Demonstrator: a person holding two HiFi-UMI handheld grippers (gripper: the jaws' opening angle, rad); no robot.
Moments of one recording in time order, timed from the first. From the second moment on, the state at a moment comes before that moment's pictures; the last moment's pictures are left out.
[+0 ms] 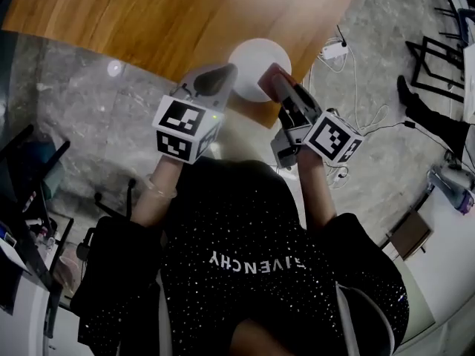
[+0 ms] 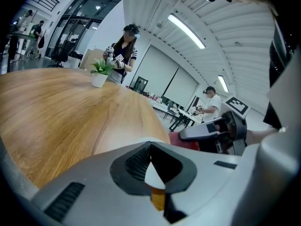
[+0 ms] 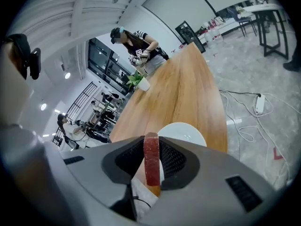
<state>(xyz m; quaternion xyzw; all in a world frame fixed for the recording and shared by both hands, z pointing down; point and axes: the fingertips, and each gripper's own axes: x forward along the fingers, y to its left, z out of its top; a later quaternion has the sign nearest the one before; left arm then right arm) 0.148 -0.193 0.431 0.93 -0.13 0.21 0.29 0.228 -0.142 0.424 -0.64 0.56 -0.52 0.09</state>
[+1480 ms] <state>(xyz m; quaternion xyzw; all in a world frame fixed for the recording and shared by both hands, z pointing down) 0.137 -0.195 0.452 0.91 -0.17 0.20 0.32 0.209 -0.177 0.482 -0.58 0.43 -0.69 0.09</state>
